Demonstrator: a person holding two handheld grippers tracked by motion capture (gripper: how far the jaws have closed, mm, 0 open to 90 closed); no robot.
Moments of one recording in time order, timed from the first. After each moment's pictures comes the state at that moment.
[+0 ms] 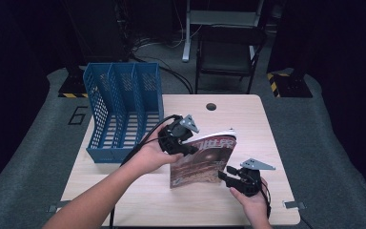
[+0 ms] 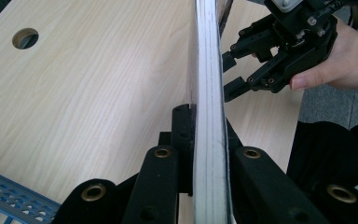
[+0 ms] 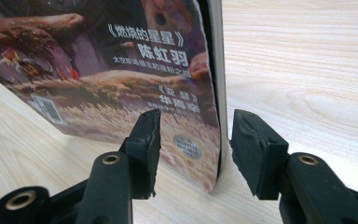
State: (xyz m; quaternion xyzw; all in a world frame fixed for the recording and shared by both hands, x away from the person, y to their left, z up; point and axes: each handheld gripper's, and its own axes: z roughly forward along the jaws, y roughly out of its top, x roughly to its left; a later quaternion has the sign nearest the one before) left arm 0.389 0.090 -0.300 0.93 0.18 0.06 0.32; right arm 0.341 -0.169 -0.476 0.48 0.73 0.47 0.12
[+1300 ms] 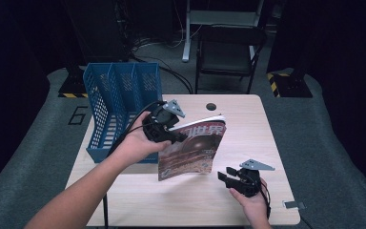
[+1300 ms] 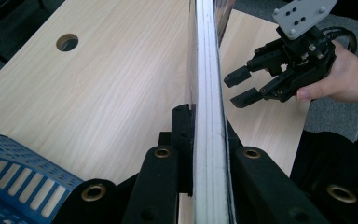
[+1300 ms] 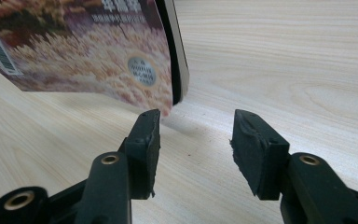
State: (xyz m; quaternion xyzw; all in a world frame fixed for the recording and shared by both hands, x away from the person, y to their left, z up) left arm 0.395 0.122 -0.261 0.92 0.21 0.08 0.33; right arm 0.341 -0.169 -0.480 0.48 0.73 0.47 0.12
